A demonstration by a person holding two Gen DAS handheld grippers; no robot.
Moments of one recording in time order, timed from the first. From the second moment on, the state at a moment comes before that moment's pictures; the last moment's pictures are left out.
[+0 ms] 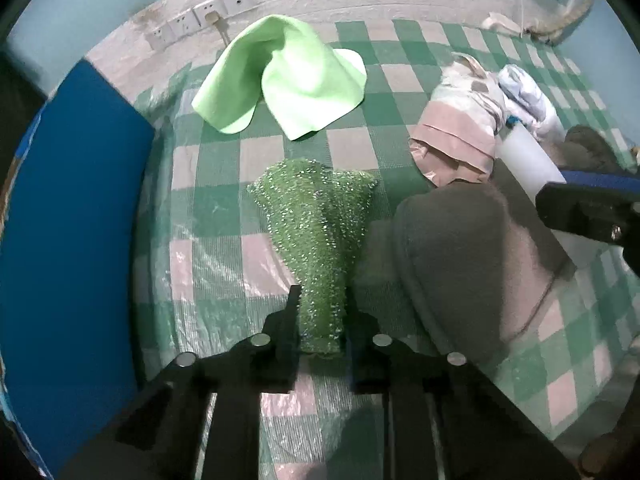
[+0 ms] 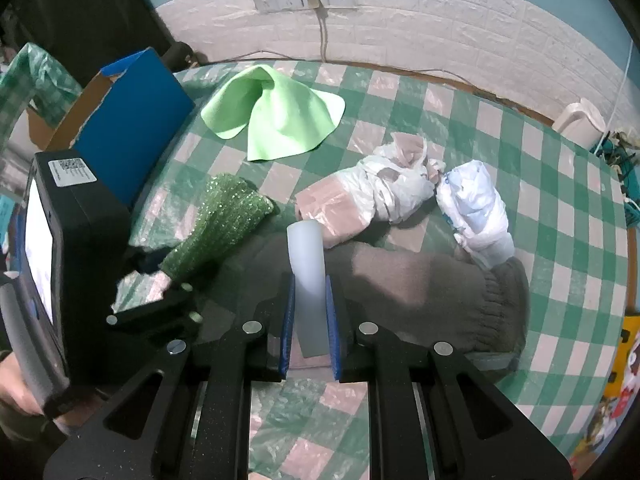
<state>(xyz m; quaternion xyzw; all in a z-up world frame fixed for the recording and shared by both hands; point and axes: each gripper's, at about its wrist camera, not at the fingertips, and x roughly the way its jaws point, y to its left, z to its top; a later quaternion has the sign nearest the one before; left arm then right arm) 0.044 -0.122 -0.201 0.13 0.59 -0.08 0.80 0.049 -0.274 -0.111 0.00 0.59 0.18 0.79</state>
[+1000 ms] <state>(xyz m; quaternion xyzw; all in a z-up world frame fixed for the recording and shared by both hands) 0.026 -0.059 -0.114 0.05 0.53 -0.07 0.84 0.045 -0.257 -0.058 0.01 0.54 0.19 0.82</state>
